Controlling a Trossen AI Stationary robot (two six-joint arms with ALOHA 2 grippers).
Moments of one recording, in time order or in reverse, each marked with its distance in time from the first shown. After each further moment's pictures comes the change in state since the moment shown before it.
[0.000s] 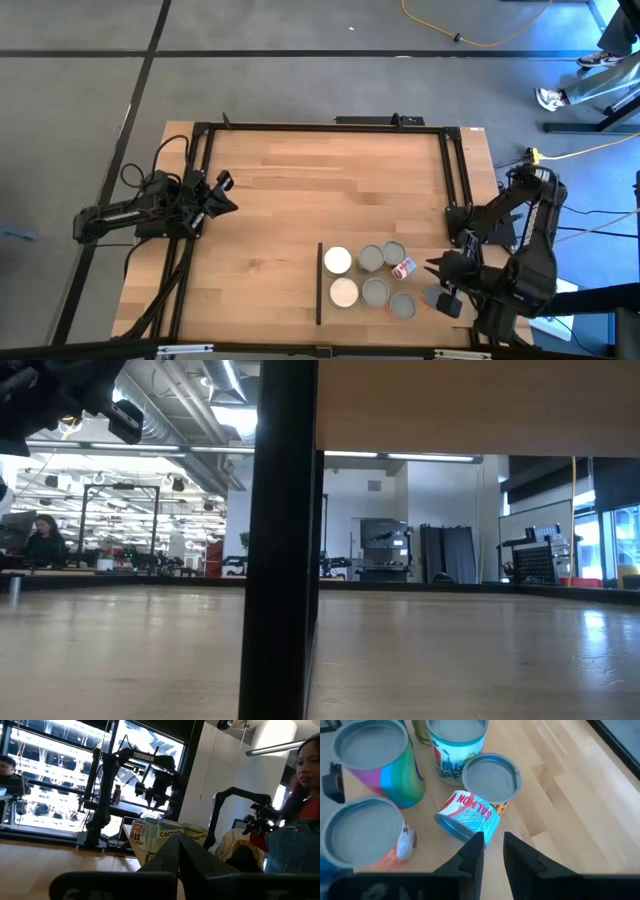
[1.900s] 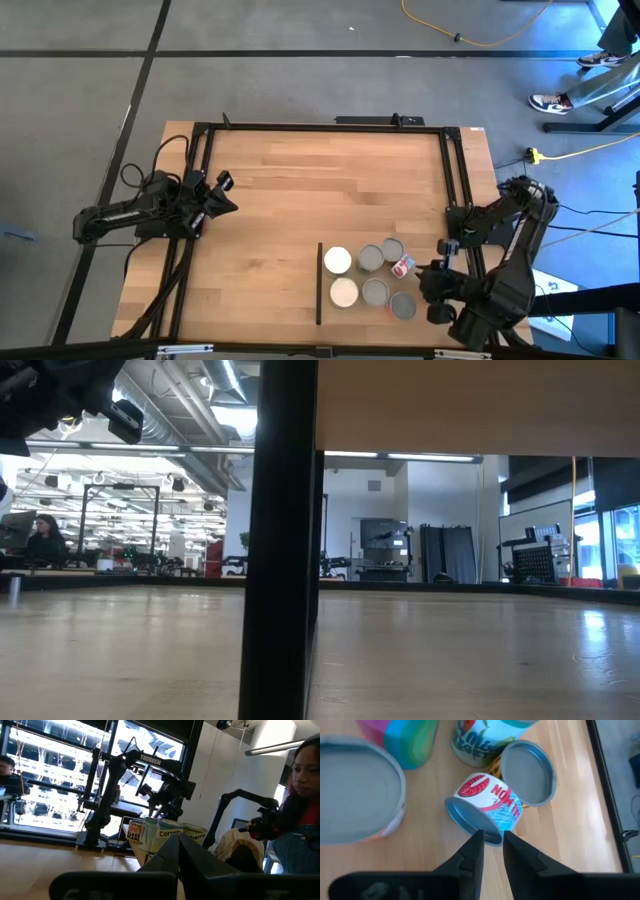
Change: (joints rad) left arm 0.000 0.000 0.000 0.000 0.003 0.003; right arm -0.086 0.137 0.073 0.001 -0.086 -0.403
